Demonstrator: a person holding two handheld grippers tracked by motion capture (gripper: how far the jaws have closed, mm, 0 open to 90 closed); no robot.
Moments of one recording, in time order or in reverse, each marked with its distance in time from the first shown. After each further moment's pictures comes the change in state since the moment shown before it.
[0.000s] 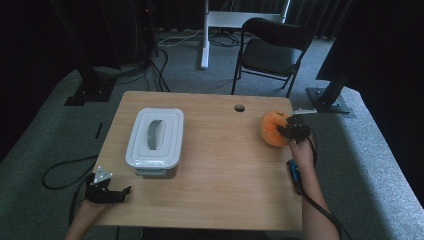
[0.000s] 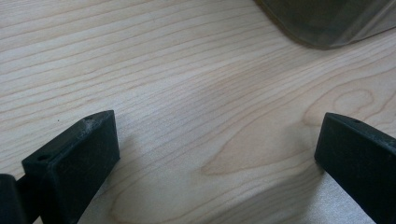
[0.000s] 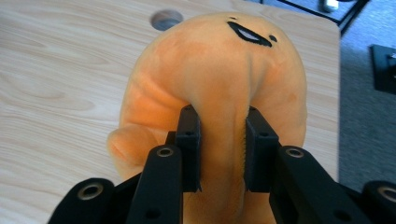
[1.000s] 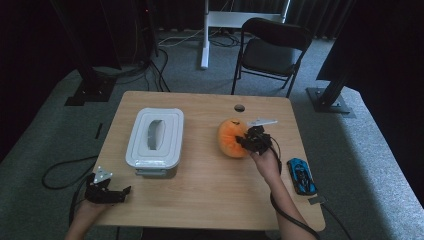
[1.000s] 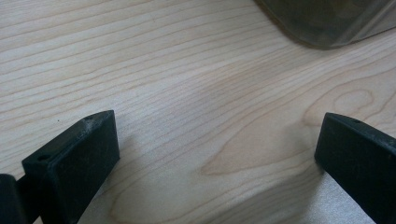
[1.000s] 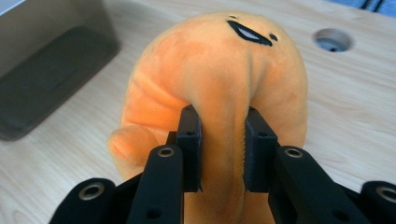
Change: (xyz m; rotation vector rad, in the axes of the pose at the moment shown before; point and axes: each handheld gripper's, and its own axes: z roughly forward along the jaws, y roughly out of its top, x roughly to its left) left arm 0.000 0.000 0.000 0.000 0.000 0.000; right arm 0.123 -0.003 -0.002 -0.052 0.267 -0.119
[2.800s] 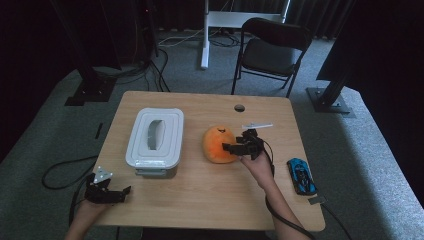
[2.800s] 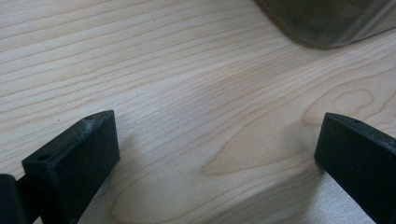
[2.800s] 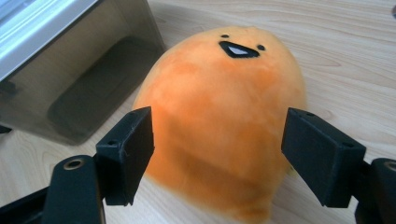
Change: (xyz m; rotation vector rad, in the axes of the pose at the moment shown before) left arm 0.000 0.000 0.000 0.000 0.000 0.000; right arm 0.018 -0.009 0.023 0.002 0.191 0.100
